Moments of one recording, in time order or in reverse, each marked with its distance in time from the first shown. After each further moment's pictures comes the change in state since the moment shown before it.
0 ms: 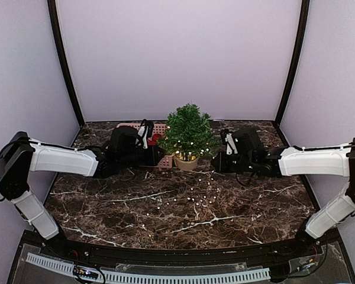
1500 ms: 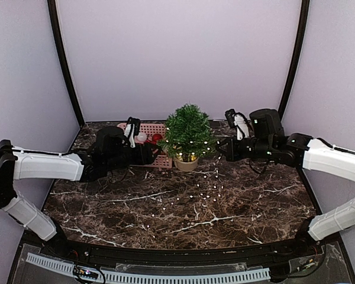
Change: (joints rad) left arm 0.036 -0.142 -0.113 0.017 -0.021 0.015; right arm -0.001 -0.203 0.114 -0.197 -0.098 -0.214
